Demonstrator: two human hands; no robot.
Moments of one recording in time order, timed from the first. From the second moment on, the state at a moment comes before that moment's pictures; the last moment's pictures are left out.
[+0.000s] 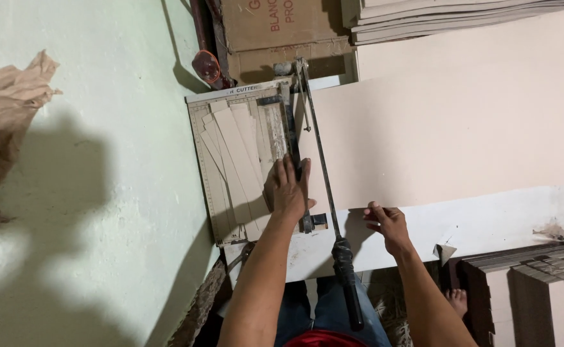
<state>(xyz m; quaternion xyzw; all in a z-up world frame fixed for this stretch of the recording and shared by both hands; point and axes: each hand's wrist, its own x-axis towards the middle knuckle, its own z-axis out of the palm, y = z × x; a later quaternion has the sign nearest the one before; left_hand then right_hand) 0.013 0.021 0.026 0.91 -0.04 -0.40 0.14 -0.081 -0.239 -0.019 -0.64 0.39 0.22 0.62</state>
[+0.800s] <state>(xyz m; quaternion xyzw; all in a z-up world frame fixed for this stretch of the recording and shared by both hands) 0.016 0.005 0.010 0.89 -0.02 -0.45 0.04 -0.117 -0.129 0.166 -0.87 0.06 0.46 0.16</state>
